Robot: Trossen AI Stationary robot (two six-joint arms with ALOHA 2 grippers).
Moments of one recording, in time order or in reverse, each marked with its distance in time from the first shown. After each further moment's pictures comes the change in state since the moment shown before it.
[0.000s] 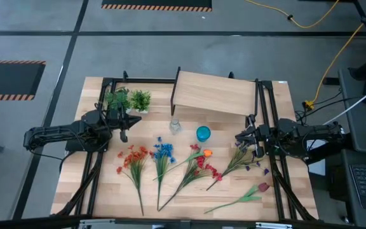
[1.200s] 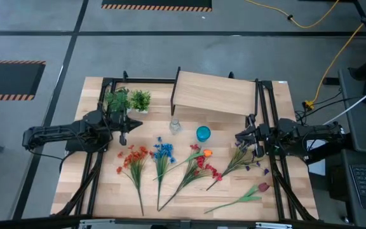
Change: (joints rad) left arm 0.000 0.033 0.000 -0.017 0.109 0.030; right arm 0.000 0.000 0.000 0.010 0.028 0.055
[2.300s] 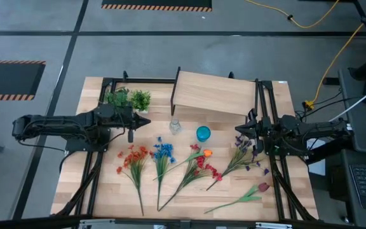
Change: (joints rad) left arm 0.000 0.486 0.251 0.054 0.021 -0.072; right arm 0.000 0.215 0.102 0.193 0.087 0.047
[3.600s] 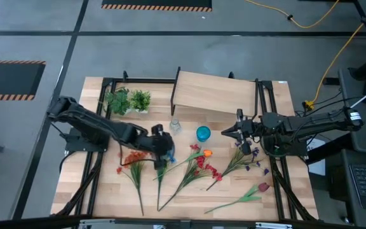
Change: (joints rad) left arm -0.491 0.904 0.870 -0.686 -0.351 -0.309; right arm 0.008 0.492 0.279 -0.072 -0.055 -0.134
